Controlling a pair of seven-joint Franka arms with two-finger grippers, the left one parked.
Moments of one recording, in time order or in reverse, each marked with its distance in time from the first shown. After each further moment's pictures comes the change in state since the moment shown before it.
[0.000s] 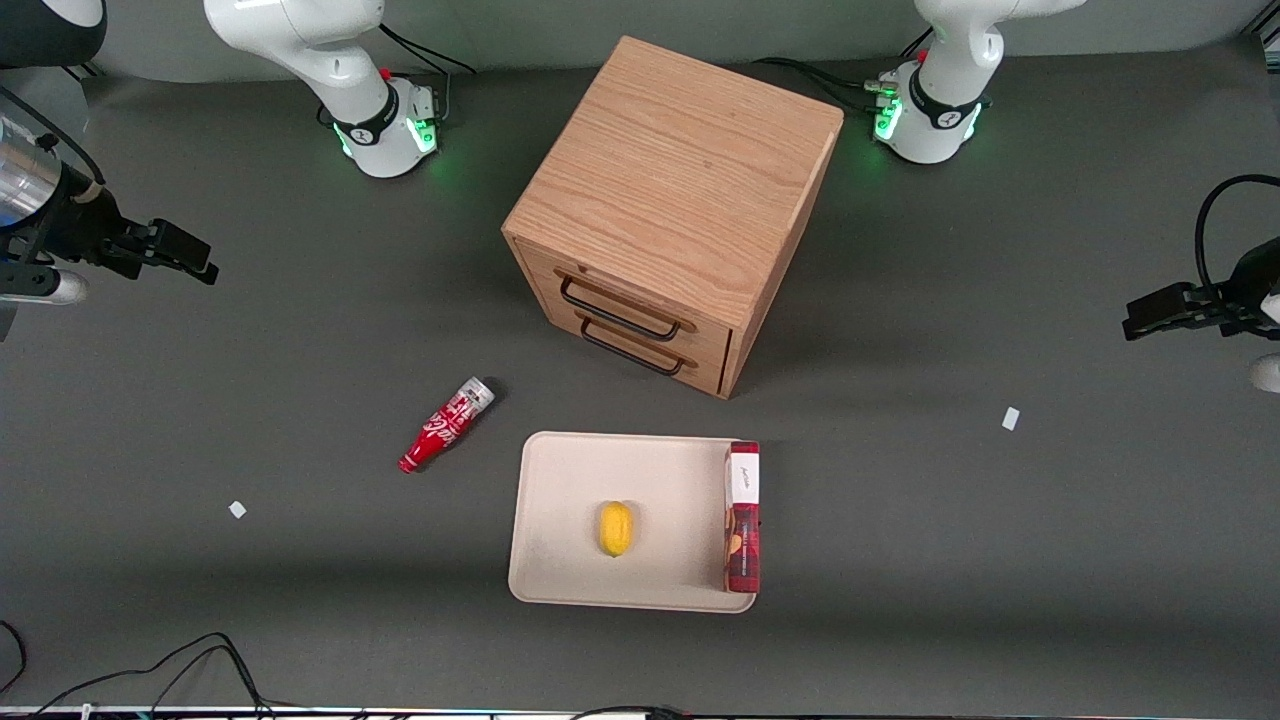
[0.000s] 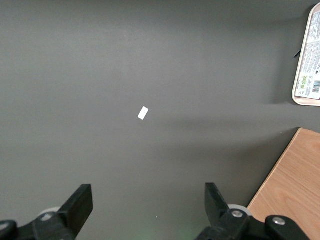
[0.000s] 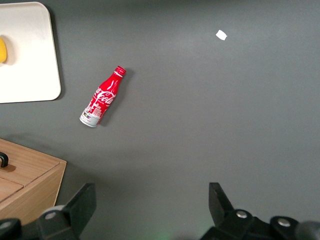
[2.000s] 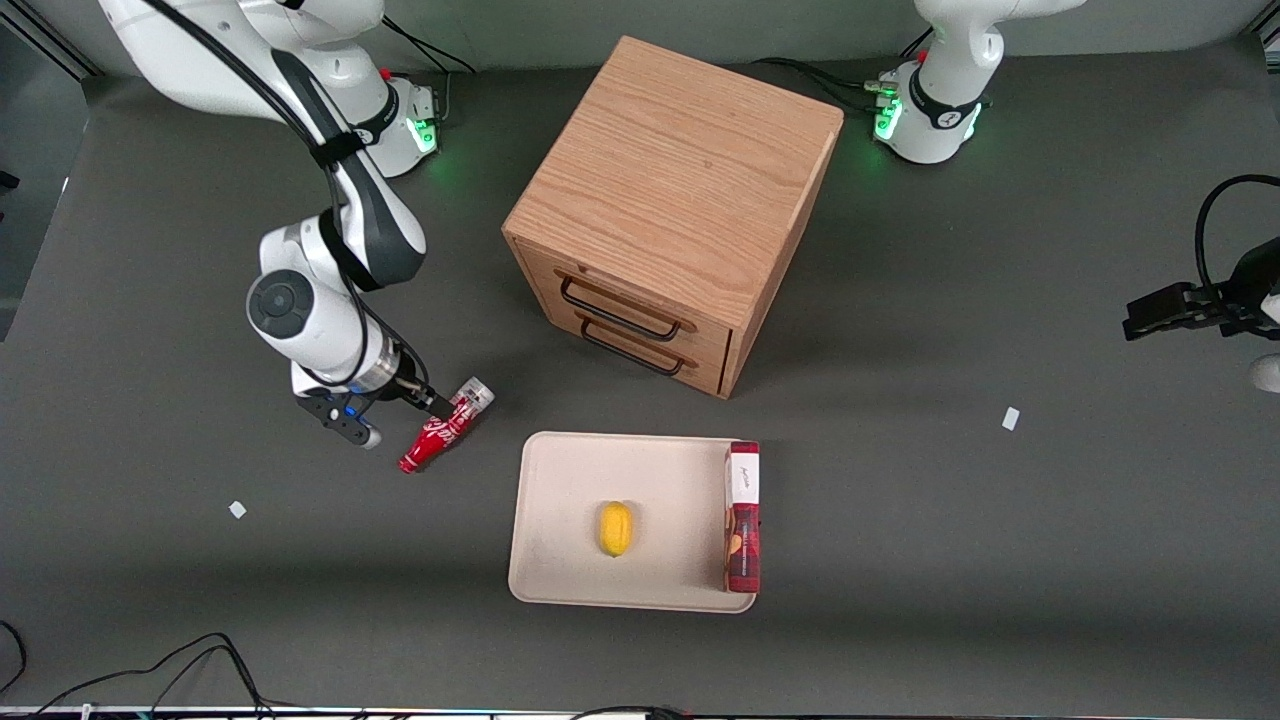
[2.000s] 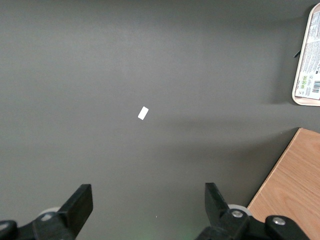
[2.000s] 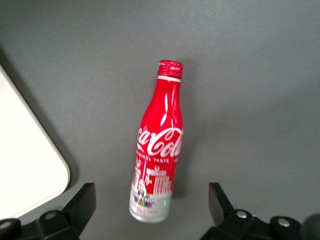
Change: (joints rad) arm 0.009 0.479 0.262 -0.286 0.000 0.816 0.724
